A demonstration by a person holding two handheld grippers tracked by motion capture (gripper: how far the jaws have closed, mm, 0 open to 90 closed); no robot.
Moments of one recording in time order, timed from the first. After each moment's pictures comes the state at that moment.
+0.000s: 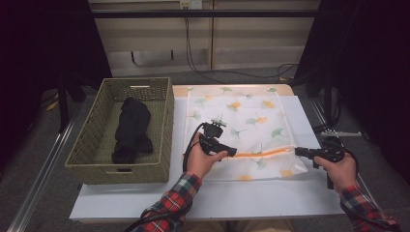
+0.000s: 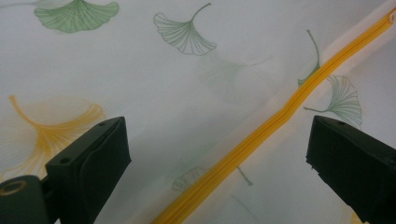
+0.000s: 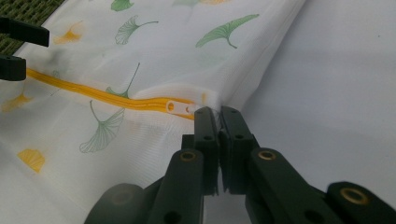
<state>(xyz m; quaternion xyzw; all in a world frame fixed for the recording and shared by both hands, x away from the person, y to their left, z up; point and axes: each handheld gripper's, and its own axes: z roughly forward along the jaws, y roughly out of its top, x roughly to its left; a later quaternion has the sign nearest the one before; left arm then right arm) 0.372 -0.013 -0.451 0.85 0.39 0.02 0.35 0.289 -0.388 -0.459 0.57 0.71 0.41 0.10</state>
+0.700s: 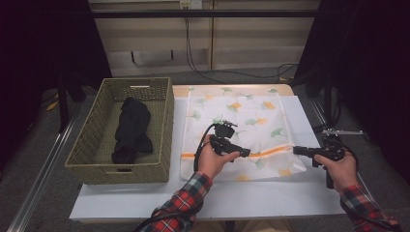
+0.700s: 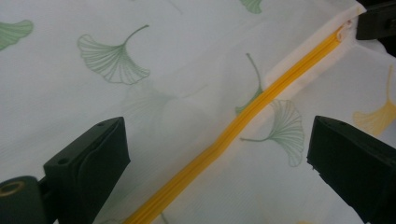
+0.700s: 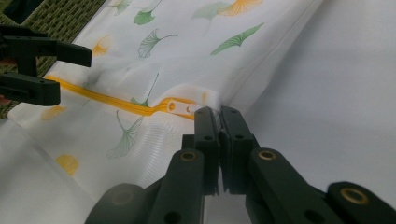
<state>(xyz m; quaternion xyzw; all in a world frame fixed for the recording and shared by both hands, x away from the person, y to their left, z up) 0.367 -0.046 -0.449 0.84 0.37 -0.04 0.39 0.290 -0.386 -0.451 0.57 0.69 0.44 0.06</state>
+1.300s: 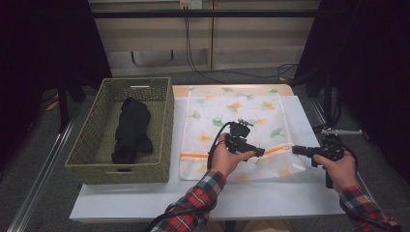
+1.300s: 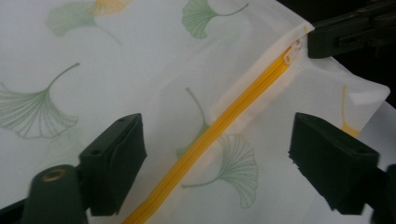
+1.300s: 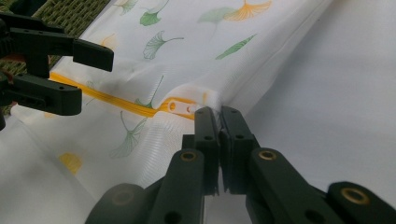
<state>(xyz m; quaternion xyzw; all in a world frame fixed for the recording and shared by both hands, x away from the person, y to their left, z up) 0.361 -0.086 -0.437 0.86 0.32 -0.05 0.41 0.288 -0.381 -0.446 0.56 0.70 0.44 0.07</state>
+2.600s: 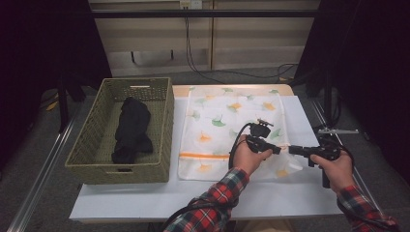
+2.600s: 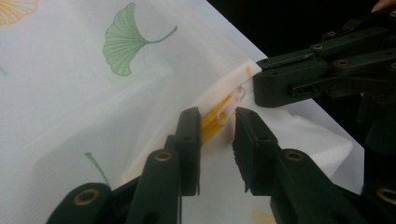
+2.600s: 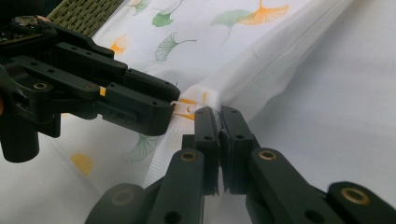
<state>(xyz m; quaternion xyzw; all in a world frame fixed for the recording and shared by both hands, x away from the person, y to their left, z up) 0.358 -0.142 -0.445 0.84 0.33 -0.11 0.42 0.290 -0.371 -0.445 0.55 0.70 0.45 0.06</state>
